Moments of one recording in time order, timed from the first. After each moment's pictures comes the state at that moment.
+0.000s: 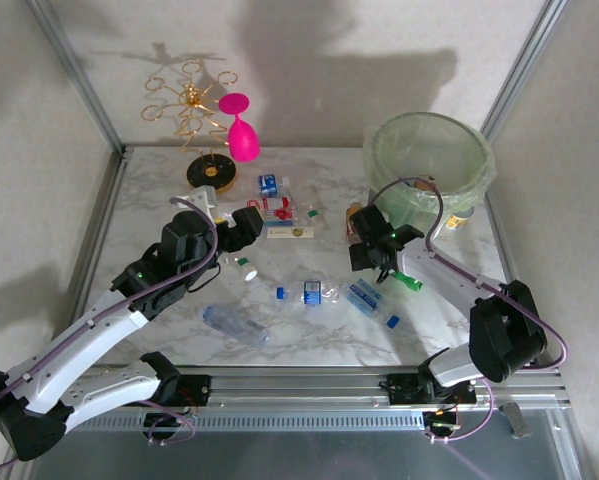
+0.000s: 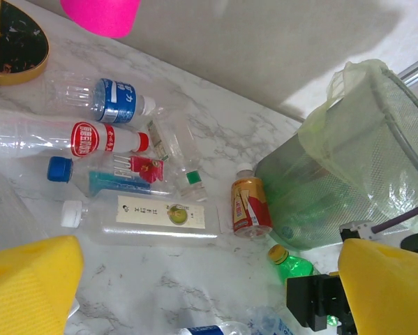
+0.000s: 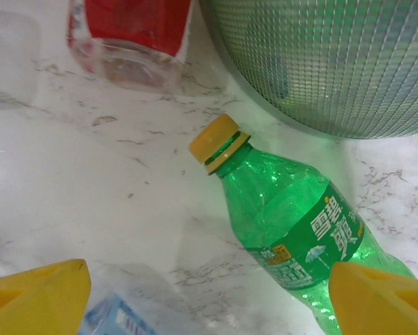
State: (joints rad) left arm -0.66 0.95 0.95 -0.38 -0.27 -0.77; right arm 0.56 1.45 0.98 -0.73 0.35 0.35
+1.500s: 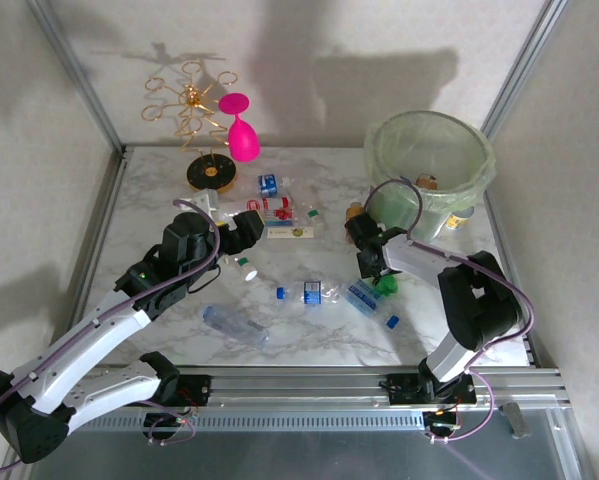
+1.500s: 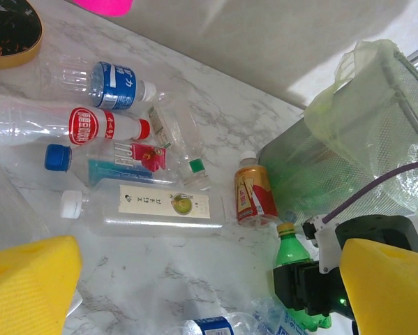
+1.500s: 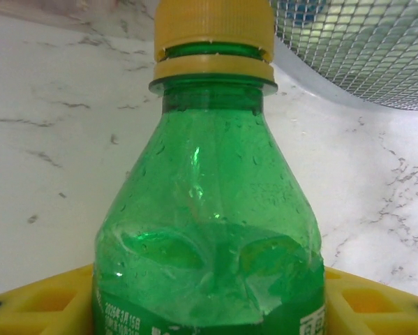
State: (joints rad) left arm -0.62 0.95 0.90 -0.35 -0.19 -0.76; right arm 0.54 1.63 0.95 -0.65 0.41 0.32
